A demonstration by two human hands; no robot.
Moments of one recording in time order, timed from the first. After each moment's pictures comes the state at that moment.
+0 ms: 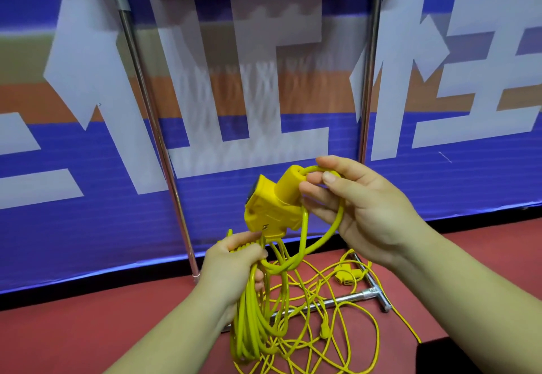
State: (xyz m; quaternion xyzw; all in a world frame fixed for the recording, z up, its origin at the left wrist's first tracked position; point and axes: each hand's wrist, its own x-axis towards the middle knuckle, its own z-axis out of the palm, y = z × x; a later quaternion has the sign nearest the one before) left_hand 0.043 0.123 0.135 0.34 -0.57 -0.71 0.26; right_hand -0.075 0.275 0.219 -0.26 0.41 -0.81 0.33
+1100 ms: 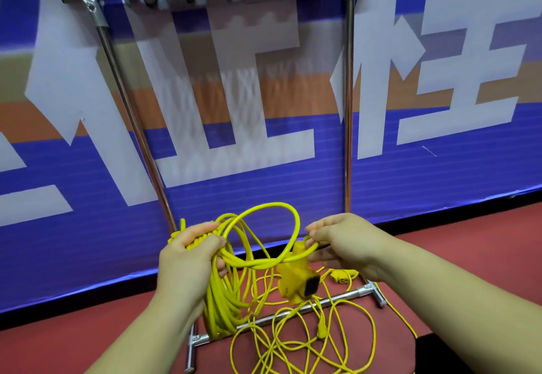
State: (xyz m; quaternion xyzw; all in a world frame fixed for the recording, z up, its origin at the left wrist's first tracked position) left_hand 0.052 0.106 0.149 0.33 -0.57 -0.65 0.39; right_hand -0.113 0.282 0.159 -0.18 0.73 -0.55 0.36
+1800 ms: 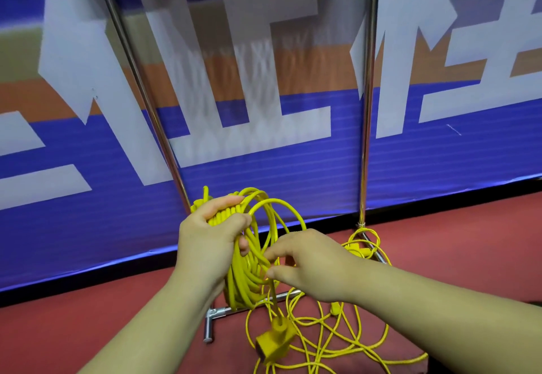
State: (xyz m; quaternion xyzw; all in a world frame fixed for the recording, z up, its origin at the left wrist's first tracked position) left_hand 0.057 0.111 0.154 0.28 -0.62 -0.62 0.39; right_hand -0.057 0.241 0.120 -0.62 0.72 -0.29 0.10
